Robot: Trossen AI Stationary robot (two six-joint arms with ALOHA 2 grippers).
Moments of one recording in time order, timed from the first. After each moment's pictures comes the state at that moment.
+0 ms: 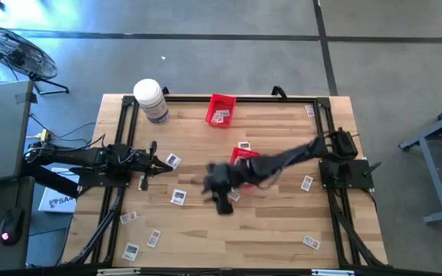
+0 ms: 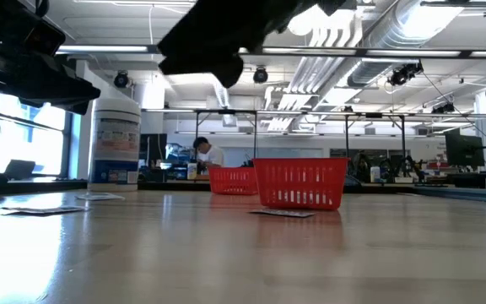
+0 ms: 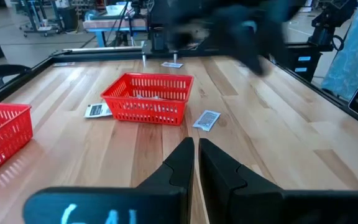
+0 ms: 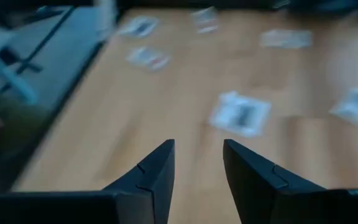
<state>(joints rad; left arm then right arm) -0.09 0.17 0.02 -0.01 0.01 0.02 0.18 1.94 1.42 -0.09 -0.17 0.08</state>
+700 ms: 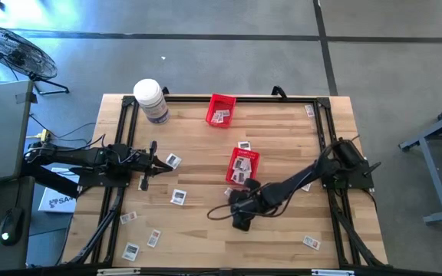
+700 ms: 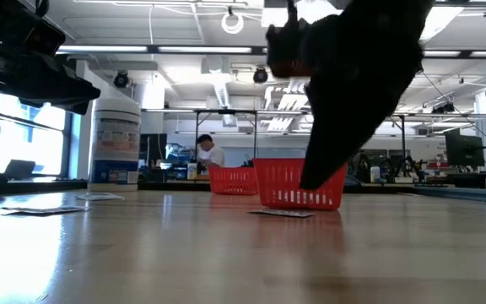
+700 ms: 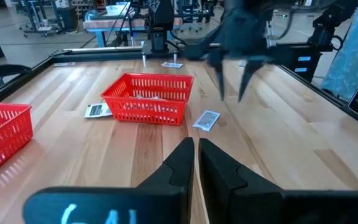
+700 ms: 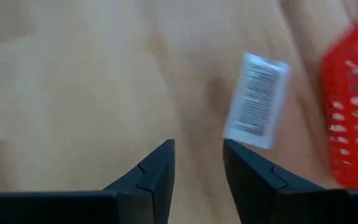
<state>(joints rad) -0.09 0.17 0.02 -0.01 0.01 0.02 0.42 1.94 1.27 -0.49 0.25 0.71</state>
